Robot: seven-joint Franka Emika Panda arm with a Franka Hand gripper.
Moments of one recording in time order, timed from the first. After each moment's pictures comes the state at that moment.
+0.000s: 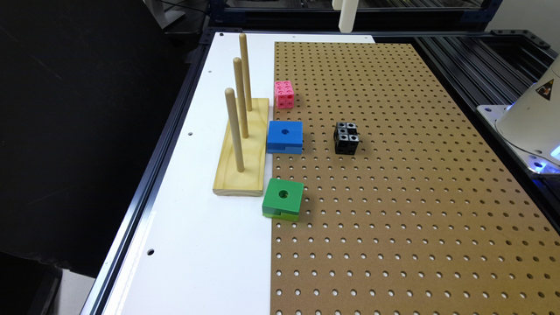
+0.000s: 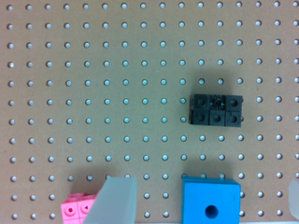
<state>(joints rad) -0.04 -0.23 0.00 -2.40 0.00 2.17 0.77</state>
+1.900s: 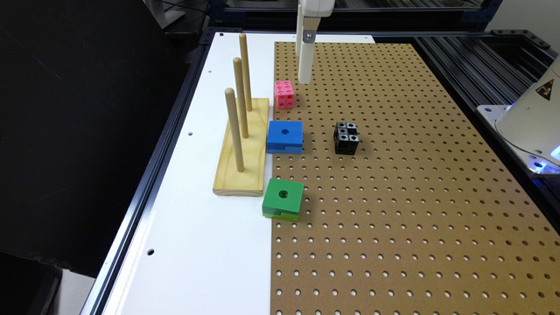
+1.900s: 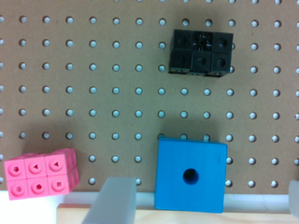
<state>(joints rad) -0.03 0.03 0.06 -2.29 0.01 2.33 0.79</state>
